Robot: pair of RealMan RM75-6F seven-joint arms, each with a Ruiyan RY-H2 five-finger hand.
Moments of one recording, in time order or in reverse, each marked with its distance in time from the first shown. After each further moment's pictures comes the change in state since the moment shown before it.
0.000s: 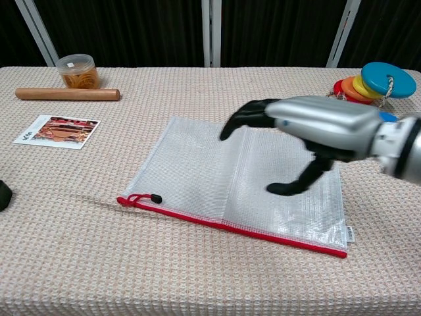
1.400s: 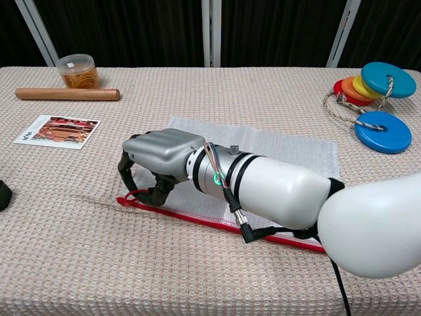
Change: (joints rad) left arm -0.020 -0.044 -0.016 0.104 0.017 -0.060 -0.165; right arm 0.357 -0.493 0.126 0.414 0.386 -0.135 -0.234
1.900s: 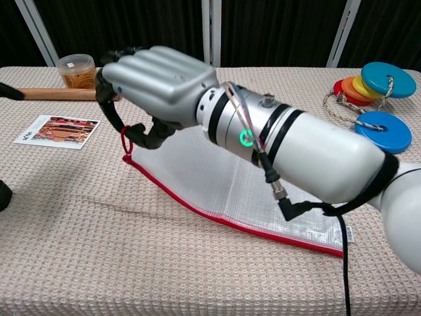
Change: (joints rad) left arm -0.246 -0.036 -0.013 -0.007 0.127 -0.198 -0.409; right arm -0.039 0.155 -0.026 -0.208 -0.267 0.280 -0.106
